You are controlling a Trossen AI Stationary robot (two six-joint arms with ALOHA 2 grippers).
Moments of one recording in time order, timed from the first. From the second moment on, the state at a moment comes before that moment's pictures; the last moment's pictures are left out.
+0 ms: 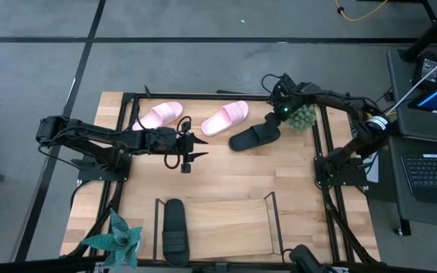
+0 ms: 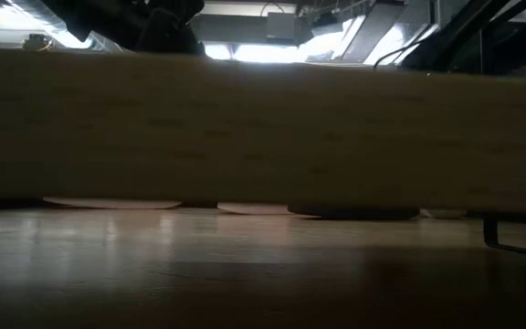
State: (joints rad) left arm 0.04 1.21 0.66 0.17 -0.14 0.22; right arm -0.89 1.59 0.98 -0.68 -0.57 -0.03
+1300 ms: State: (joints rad) left arm 0.04 1.21 0.66 0.17 -0.14 0.22; right arm -0.80 1.65 0.98 -0.73 -0.60 0.05
